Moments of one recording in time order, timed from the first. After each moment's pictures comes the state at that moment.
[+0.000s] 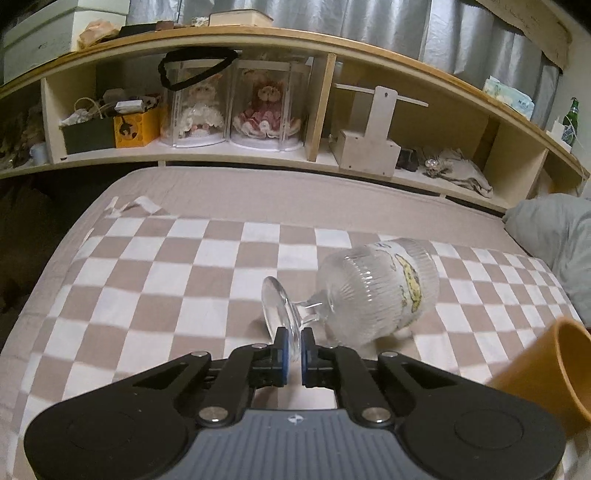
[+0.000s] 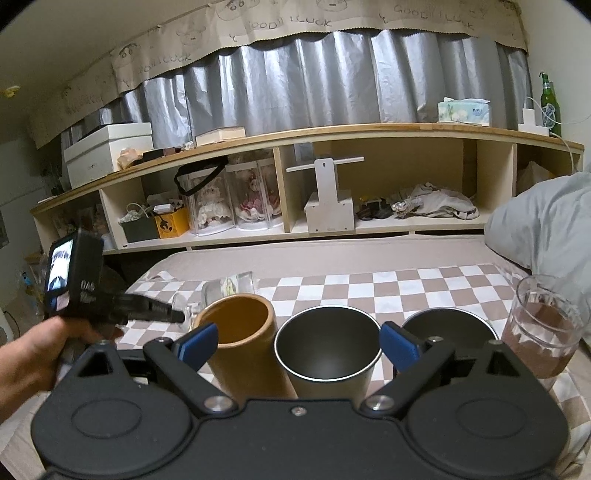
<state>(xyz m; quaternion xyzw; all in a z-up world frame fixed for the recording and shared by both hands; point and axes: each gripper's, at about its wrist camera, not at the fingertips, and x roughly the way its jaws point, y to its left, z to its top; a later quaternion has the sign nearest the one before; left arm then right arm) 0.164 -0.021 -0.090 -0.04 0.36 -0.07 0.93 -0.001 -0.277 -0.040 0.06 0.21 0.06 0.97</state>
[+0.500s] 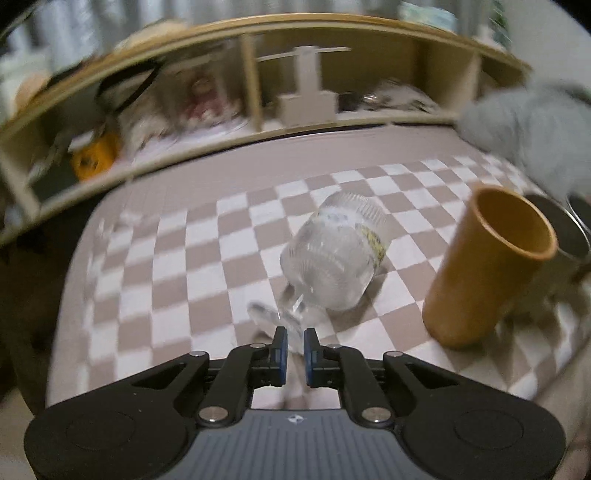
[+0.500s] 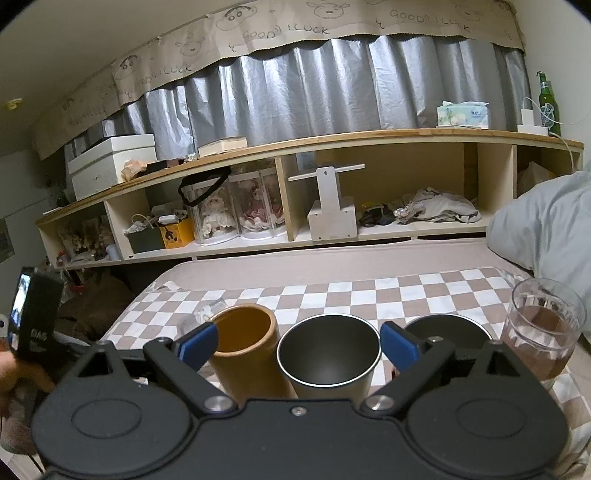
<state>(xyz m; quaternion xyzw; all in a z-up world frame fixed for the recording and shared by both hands) 0.116 -0.029 -0.067 0.13 0.39 -0.14 0.90 -0.004 -0.285 -0.034 0.07 0.20 0.07 0.98</state>
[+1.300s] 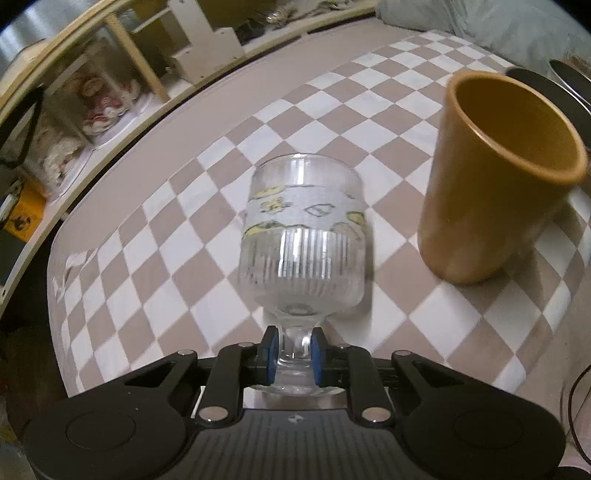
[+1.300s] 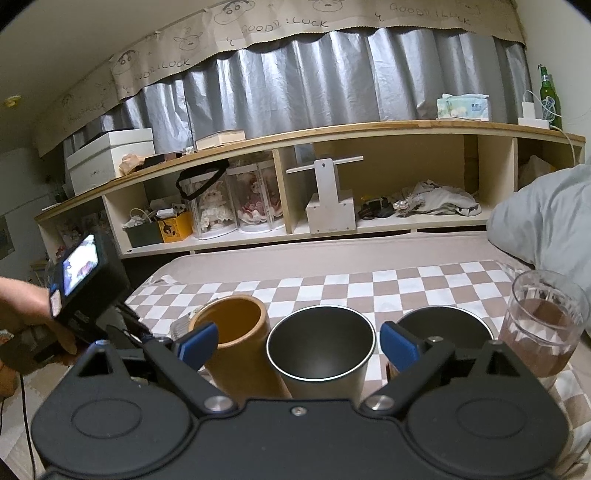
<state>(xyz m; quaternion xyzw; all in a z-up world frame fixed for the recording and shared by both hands) 0.157 -0.068 -0.096 0.29 0.46 -0.21 0.81 0.002 -0.291 -0.043 0.07 0.21 0.07 0.97</state>
